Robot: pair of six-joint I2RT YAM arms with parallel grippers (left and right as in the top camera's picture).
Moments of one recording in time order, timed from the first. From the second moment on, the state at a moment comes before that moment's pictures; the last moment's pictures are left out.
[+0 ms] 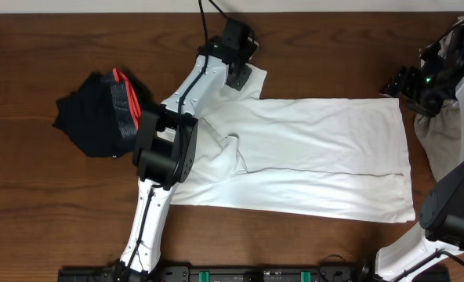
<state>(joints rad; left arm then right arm) -0.39 2.47 2.06 -0.72 -0.06 0.20 -0.31 1.87 1.67 -1.13 -0.32 0.17</state>
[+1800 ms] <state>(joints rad) -0.51 2.17 2.07 -1.70 -0.01 -0.23 -0.31 1.87 1.67 -1.15 -0.30 0.16</state>
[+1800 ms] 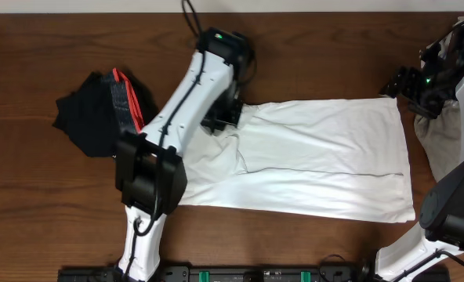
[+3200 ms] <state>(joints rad) -0.56 2.03 1.61 -1.56 0.00 -0.33 -0.31 1.87 1.67 -1.12 -0.29 0.16</state>
